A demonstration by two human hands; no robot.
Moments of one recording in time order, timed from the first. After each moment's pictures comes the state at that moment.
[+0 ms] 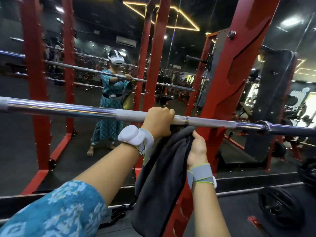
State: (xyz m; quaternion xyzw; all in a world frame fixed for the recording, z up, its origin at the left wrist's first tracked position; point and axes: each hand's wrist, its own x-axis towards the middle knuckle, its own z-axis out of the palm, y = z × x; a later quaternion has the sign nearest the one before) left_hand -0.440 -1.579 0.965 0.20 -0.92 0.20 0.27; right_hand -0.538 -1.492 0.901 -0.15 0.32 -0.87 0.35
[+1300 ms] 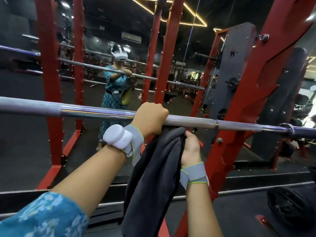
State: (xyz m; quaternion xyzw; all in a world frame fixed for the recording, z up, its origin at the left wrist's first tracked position) left_hand -0.339 -1.638 0.976 0.20 -0.93 0.24 0.21; right_hand -0.435 -1.553 0.909 -0.11 0.32 -0.84 0.42
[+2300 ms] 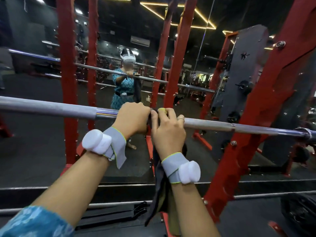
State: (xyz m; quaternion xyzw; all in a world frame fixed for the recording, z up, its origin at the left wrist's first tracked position) left_hand -0.252 -1.677 0.975 0.31 -0.90 0.23 0.21; right_hand -0.335 -1.609 0.926 -0.41 0.73 -0.34 -0.43
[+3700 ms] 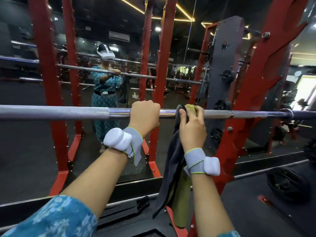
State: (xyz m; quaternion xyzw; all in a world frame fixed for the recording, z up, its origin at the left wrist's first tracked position) left_hand -0.251 -1.679 0.964 0.28 -0.90 0.22 0.26; right_hand -0.346 -1.583 0.921 -0.31 0.77 -0.47 -0.30
